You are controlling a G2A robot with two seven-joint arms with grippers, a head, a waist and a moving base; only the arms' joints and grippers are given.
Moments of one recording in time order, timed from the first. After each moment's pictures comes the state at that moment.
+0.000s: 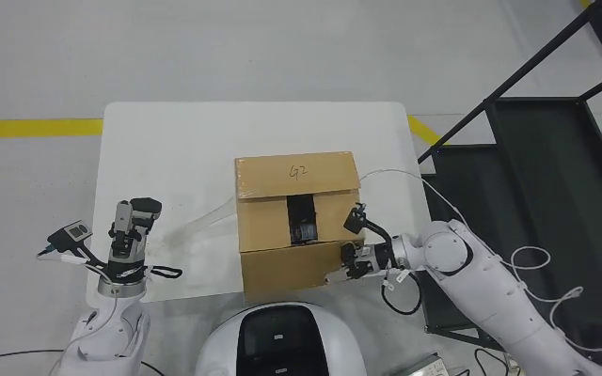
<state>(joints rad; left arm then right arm) 1.74 -1.23 -1.56 -1.77 -0.09 -0.74 -0.07 -1.37 -0.87 1.15 -1.66 -0.11 -0.53 1.05</state>
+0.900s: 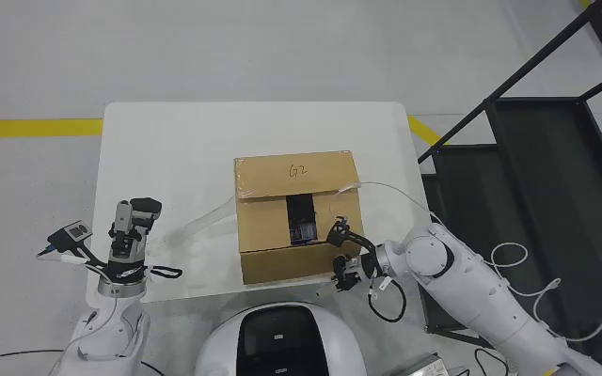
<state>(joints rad) 1.74 -1.23 -1.56 -1.77 -0.09 -0.74 -0.07 -1.31 -0.89 1.02 -1.64 -0.19 -0.44 1.07</state>
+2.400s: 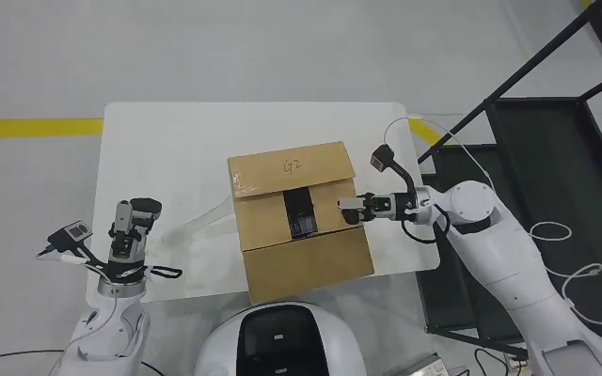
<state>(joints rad) 1.74 -1.23 -1.56 -1.77 -0.09 -0.74 -0.07 -1.18 -0.86 1.23 -1.57 0.45 -0.19 1.16</state>
